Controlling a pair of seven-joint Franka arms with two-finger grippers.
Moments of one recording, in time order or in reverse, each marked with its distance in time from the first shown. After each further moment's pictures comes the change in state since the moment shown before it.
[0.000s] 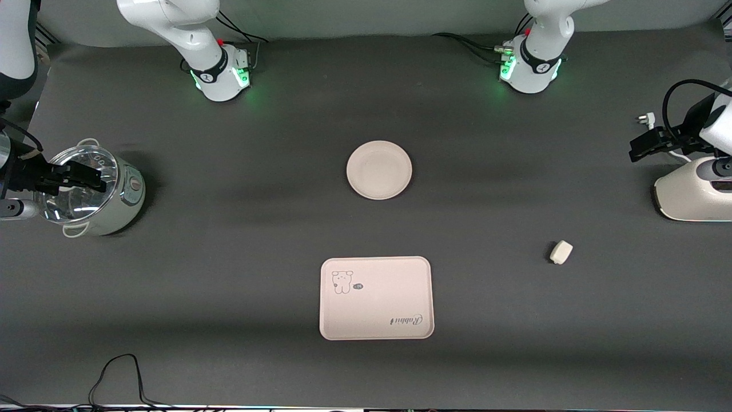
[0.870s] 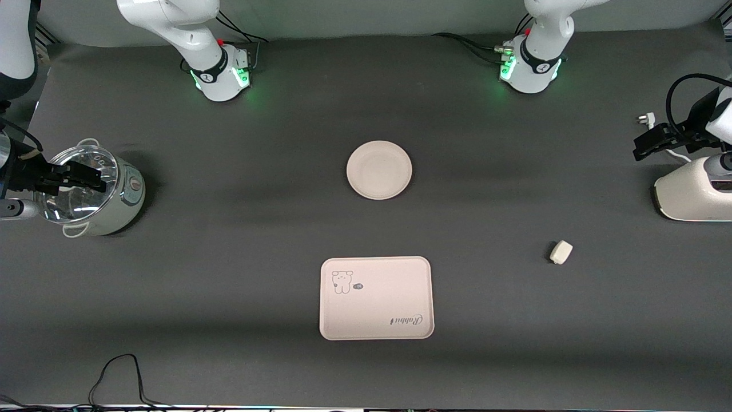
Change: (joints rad) left arm 0.001 -0.032 0.005 -0.028 -0.002 0.021 -0.003; right arm 0.000 0.000 0.000 0.000 0.000 0.000 0.000
